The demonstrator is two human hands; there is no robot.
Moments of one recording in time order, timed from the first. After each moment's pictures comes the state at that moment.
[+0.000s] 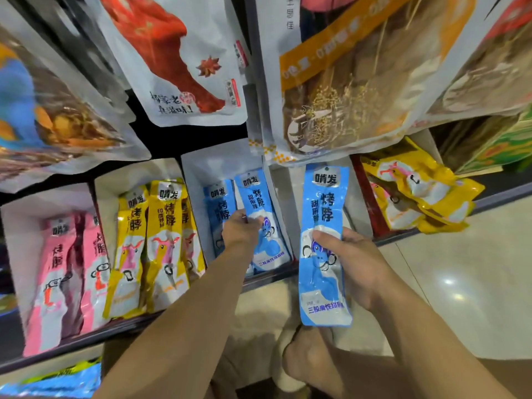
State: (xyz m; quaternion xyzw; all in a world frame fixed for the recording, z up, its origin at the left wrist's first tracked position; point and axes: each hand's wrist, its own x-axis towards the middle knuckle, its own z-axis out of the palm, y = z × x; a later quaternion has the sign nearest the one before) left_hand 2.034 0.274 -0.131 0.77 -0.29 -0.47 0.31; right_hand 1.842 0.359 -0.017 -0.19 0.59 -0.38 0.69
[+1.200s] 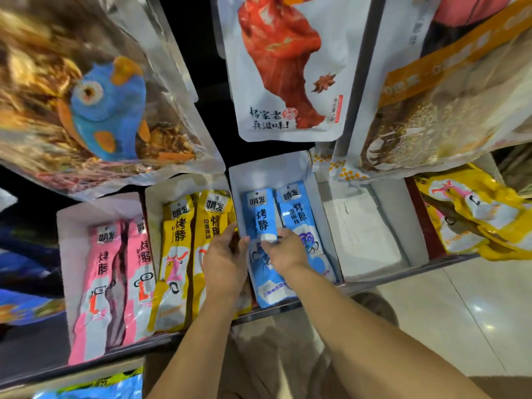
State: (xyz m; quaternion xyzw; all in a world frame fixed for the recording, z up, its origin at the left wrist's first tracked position) left_hand 2.146 0.323 -0.099 0.78 -0.48 -0.28 0.29; right_hand 2.022 0.287 -0.118 -0.39 0.69 -0.23 0.56
